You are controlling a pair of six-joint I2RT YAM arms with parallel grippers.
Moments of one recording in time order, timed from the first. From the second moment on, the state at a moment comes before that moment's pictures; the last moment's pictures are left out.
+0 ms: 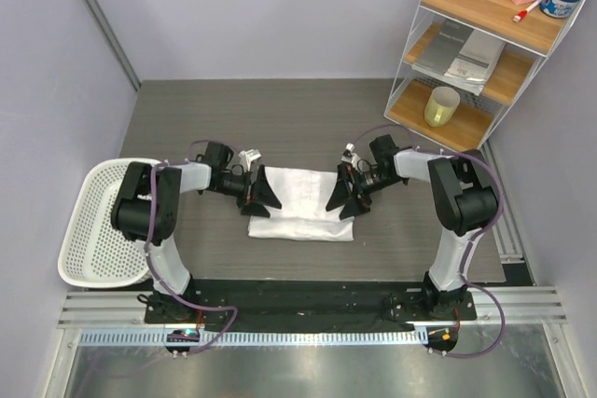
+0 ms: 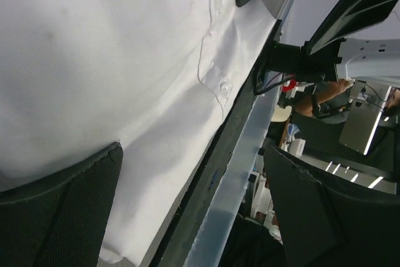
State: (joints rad) left arm -0.20 1.84 0.89 -0.28 1.11 -0.27; right arm 0.28 1.89 1.01 -0.50 -1.08 0.13
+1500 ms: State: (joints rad) left arm -0.29 1.61 1.09 -0.35 1.02 -0.24; right arm 0.30 1.87 1.35 -0.78 -1.02 -0.04
